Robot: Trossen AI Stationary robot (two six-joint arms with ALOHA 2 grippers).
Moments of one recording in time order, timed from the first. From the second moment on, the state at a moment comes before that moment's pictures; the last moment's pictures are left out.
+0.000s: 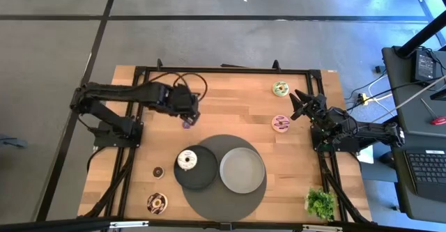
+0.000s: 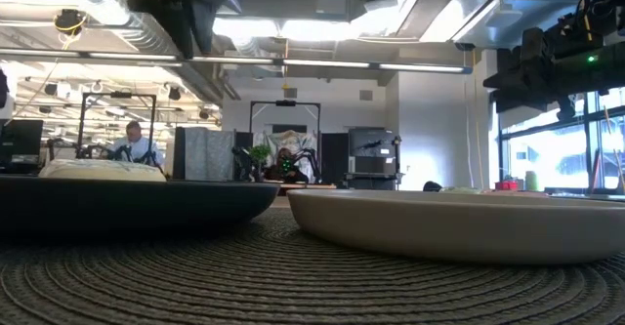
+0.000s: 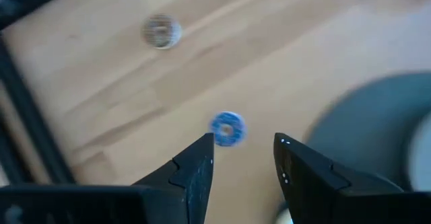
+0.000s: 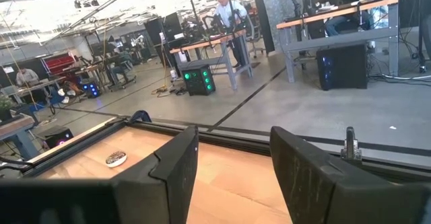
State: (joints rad) left arm 0.03 1.44 1.41 -1.34 -0.36 -1.03; right arm -0.08 0.02 0.01 0.07 0.79 0.25
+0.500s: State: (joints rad) left arm 0.22 1.55 1.17 -1.09 -0.17 -0.92; right arm -0.08 0.02 0.01 0.07 0.79 0.25
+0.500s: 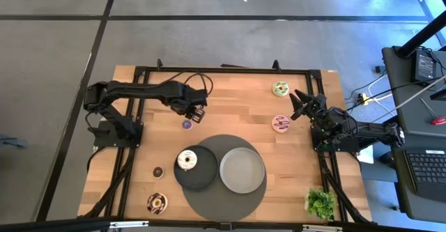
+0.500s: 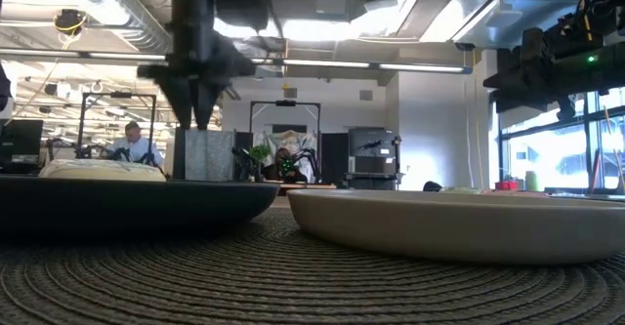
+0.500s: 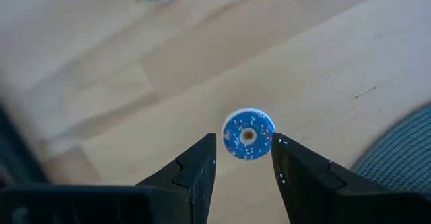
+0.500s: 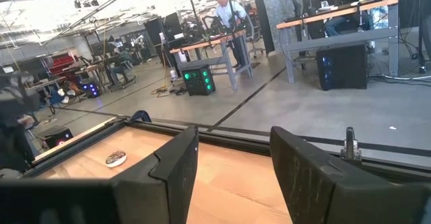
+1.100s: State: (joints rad) left arm 0.19 1.55 0.89 -0.83 -0.11 -1.15; right arm -0.08 0.02 0.01 0.07 0.79 0.20
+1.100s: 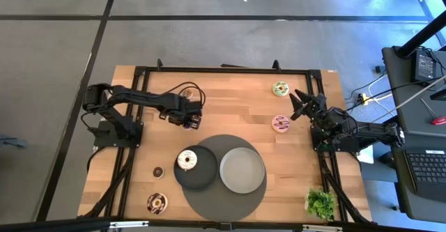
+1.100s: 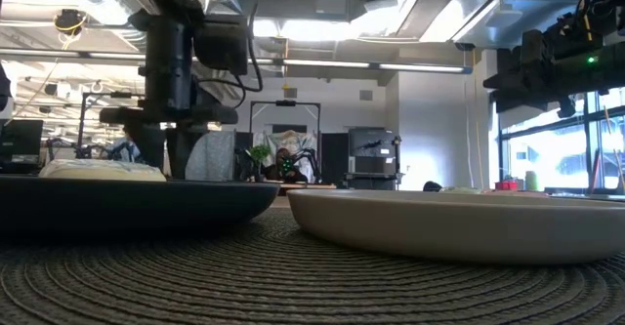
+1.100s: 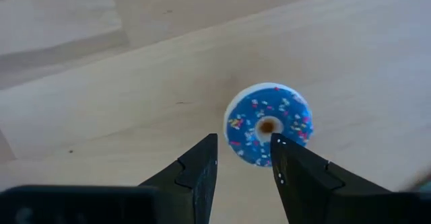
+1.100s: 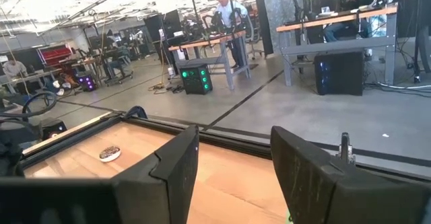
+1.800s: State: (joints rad) left arm 0.18 1.55 0.85 -0.77 -0.13 -1.23; right arm -0.08 0.02 0.01 0.07 0.79 0.20
